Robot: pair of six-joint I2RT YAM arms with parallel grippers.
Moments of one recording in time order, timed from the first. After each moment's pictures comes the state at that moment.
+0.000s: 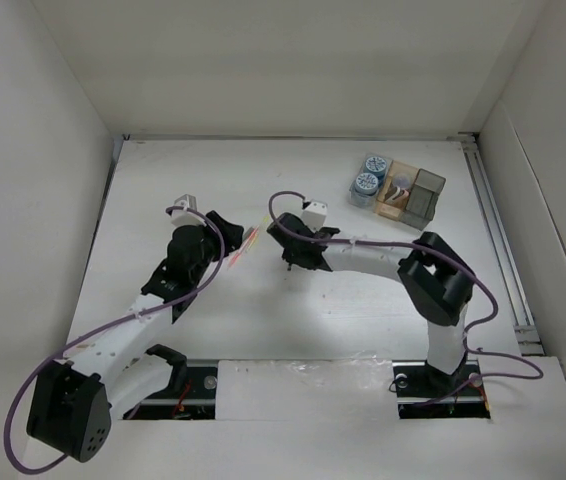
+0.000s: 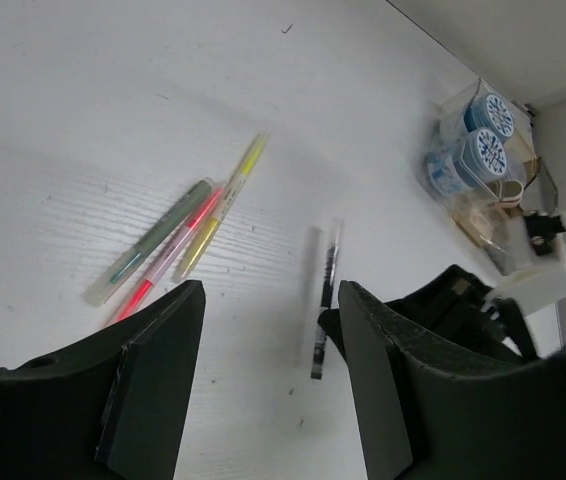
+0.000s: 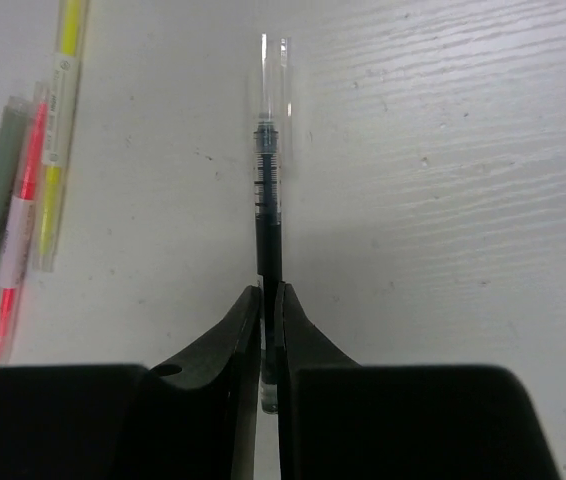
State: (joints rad) left arm -0.41 0.94 0.49 0.12 -0.15 -0.74; right arm 0.91 1.95 1.32 -0.37 0.53 1.01
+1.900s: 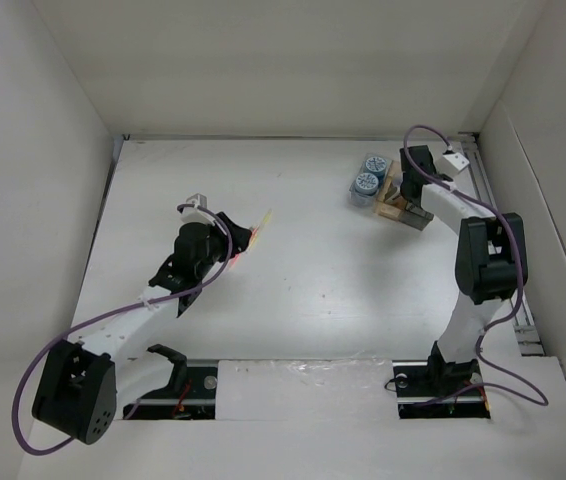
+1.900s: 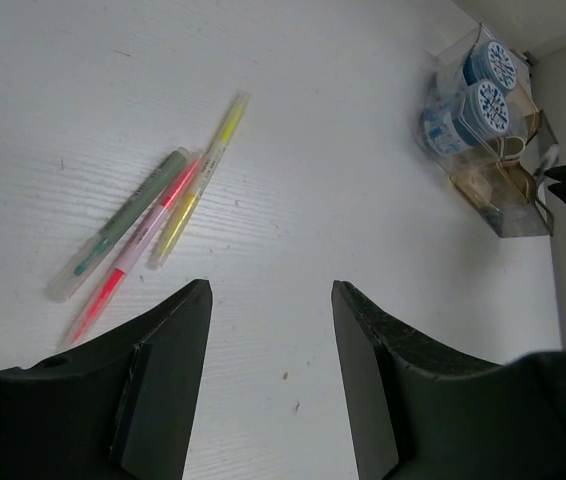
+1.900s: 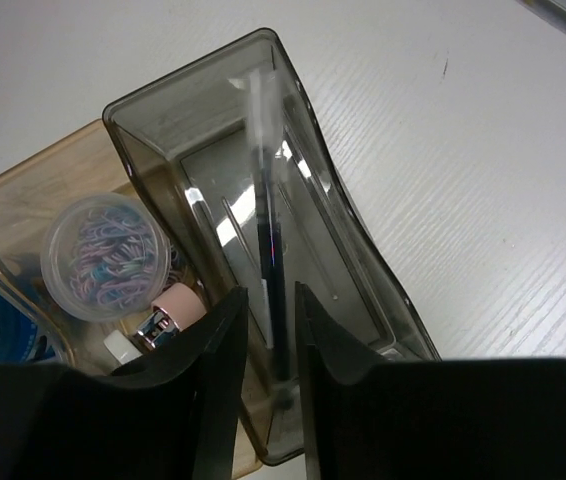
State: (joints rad) left arm -0.41 1.05 0.49 0.18 -0.05 -0.74; right arm 0.12 1.87 1.33 -0.34 0.69 0.84
